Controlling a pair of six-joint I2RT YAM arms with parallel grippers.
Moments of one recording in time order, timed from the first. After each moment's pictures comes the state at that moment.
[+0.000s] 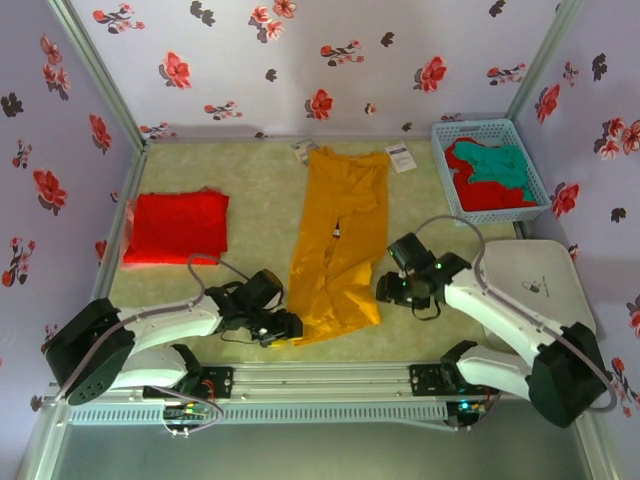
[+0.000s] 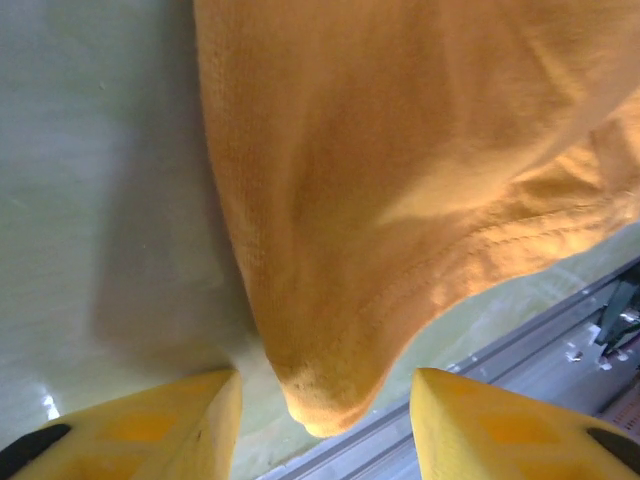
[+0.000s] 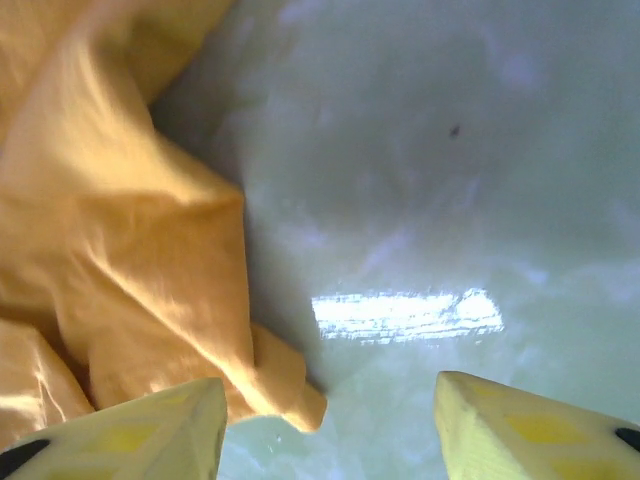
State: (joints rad) left arm -0.94 1.26 0.45 -0.31 0.43 -1.06; right arm 0.62 1.09 0.67 -0.83 -0.10 0.76
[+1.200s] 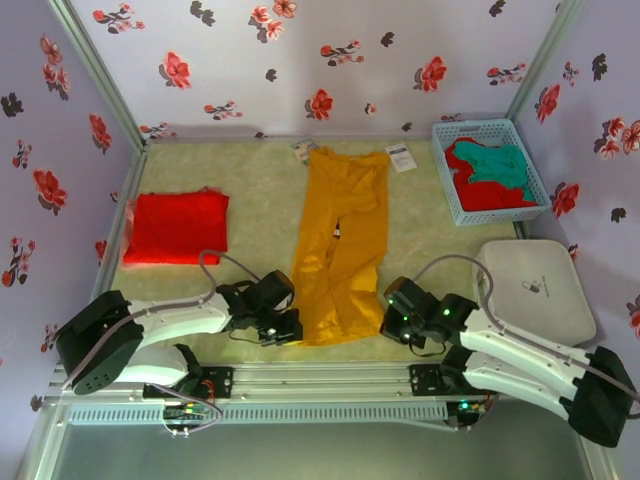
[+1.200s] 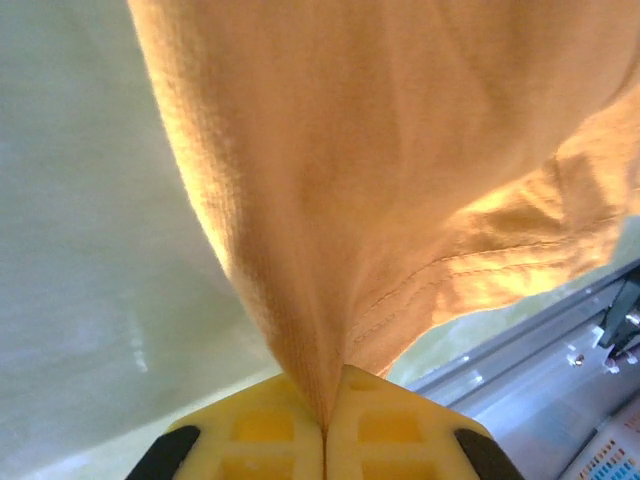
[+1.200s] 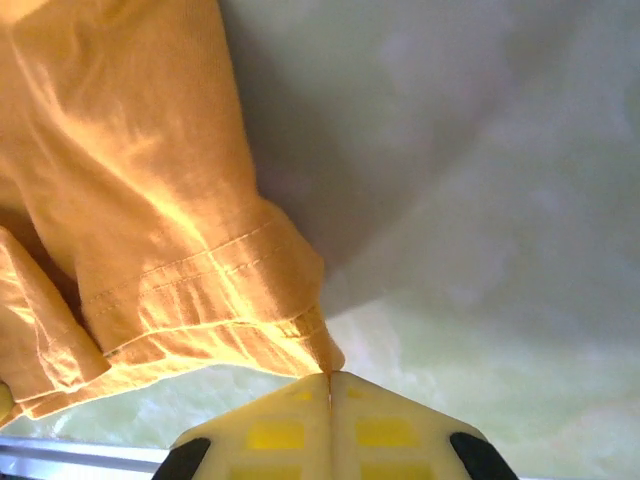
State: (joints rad) left arm -1.01 1.30 0.52 -0.33 0.39 -1.09; right arm 0.91 0.81 0.44 -0.80 -0.11 1.27
